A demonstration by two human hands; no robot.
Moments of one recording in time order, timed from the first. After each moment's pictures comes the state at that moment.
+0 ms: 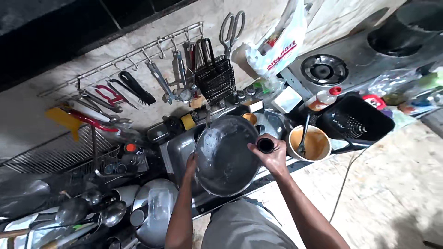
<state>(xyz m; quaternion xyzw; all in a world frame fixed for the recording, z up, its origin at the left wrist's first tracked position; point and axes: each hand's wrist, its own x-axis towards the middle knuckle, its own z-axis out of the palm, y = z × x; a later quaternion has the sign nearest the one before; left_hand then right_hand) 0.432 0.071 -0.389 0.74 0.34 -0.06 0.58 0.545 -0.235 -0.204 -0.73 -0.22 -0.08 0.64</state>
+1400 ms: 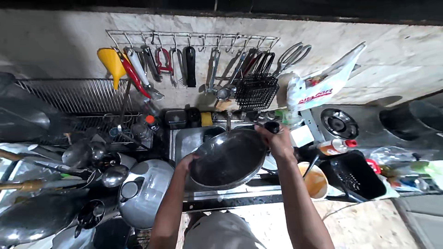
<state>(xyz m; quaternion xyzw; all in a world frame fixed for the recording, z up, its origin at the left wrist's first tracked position) 0.387 0.114 -0.372 0.46 0.43 -0.10 0.77 0.603 -0.145 -0.164 -0.76 -0.18 0.12 0.62</state>
